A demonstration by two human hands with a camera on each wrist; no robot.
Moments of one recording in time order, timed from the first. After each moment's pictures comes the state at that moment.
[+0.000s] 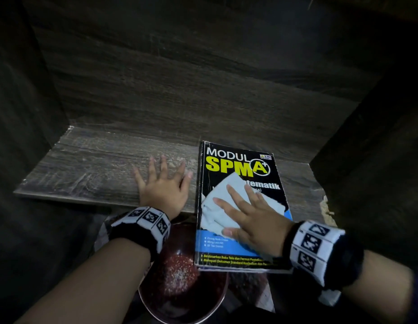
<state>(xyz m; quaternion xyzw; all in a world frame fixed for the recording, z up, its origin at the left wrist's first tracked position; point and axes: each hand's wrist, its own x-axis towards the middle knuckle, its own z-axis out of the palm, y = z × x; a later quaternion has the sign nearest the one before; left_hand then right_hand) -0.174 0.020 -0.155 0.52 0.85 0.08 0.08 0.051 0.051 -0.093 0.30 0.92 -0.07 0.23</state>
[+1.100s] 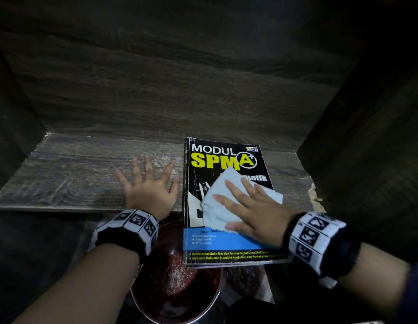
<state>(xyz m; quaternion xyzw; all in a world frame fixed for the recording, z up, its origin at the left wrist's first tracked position) -0.174 0.021 -0.165 0.54 0.84 0.06 0.02 0.079 0.064 -0.098 0.29 0.93 -0.03 0.23</state>
